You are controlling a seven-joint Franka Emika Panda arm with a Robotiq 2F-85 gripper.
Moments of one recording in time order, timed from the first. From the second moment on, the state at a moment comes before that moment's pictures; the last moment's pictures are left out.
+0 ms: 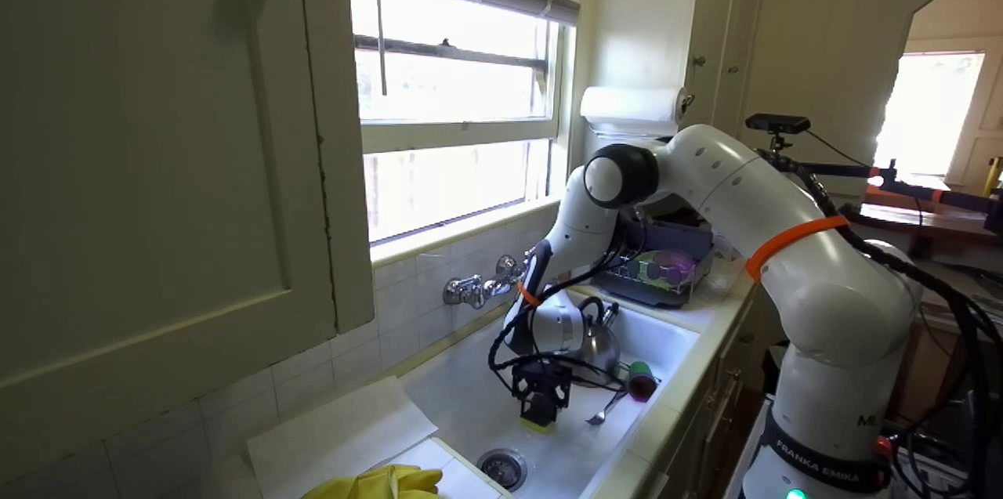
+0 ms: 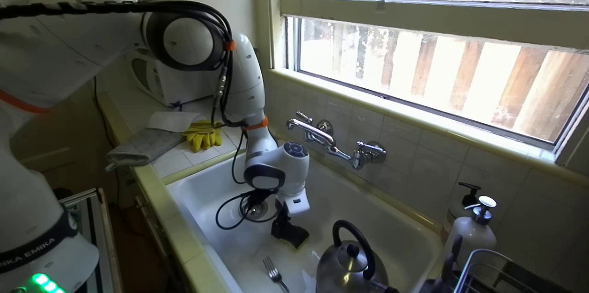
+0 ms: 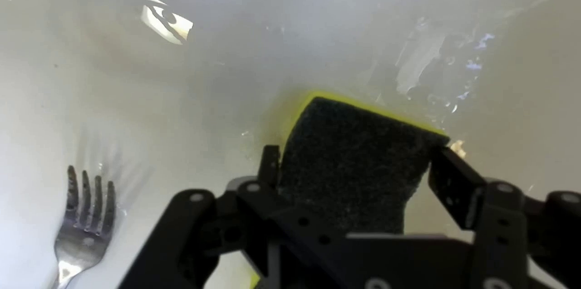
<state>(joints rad) -0.12 0.96 0.00 -1.99 0.46 2.88 0.49</state>
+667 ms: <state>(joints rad) -0.12 0.97 0.00 -1.96 0.46 2.88 0.49</state>
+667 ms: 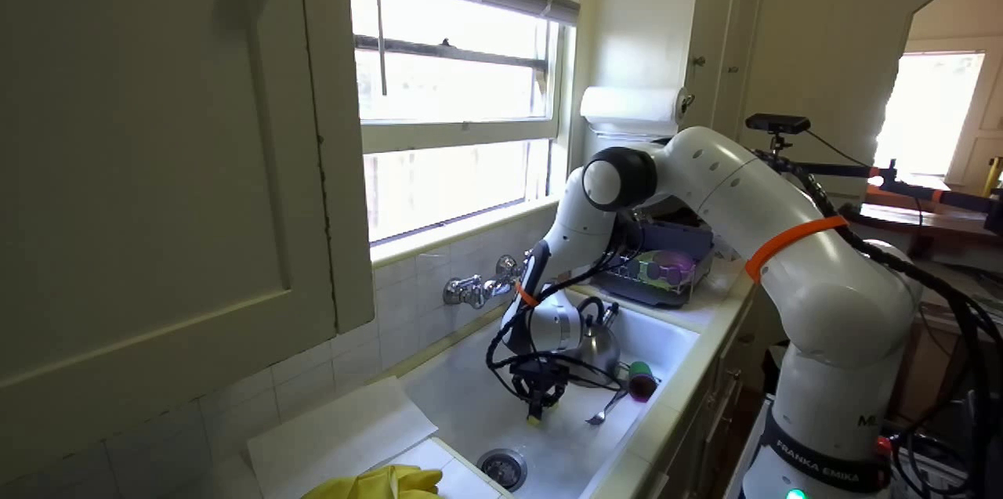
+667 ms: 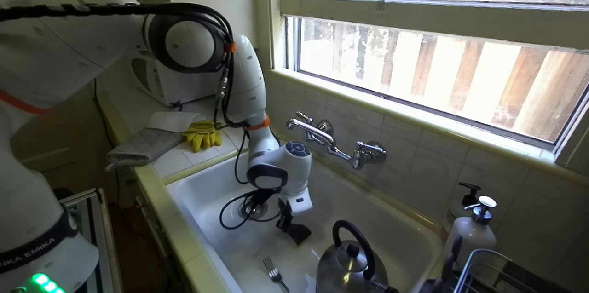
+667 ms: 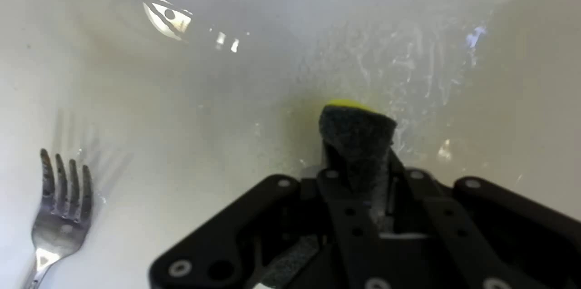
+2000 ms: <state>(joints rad) -0.12 0.80 0.00 -2.10 0.46 2.88 0.49</state>
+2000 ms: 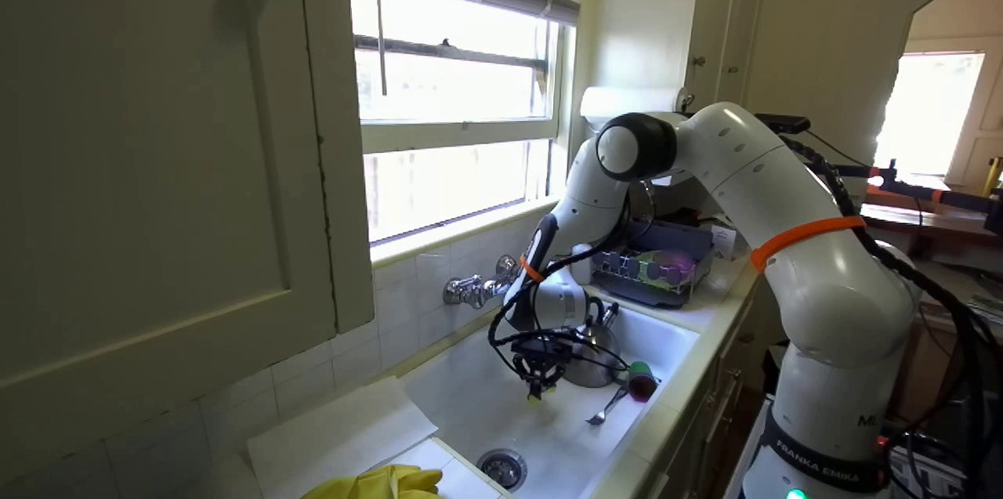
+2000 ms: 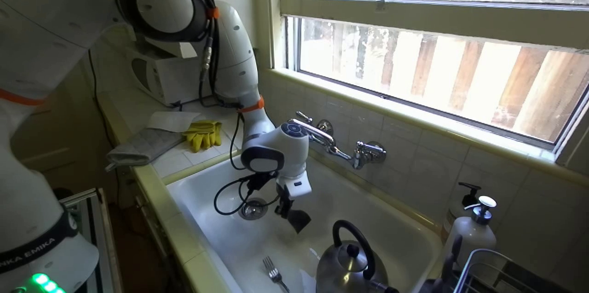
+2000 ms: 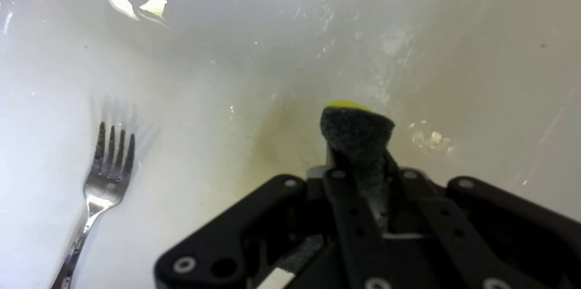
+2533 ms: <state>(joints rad) -0.11 0.79 0.00 -2.11 0.46 2.88 0.49</state>
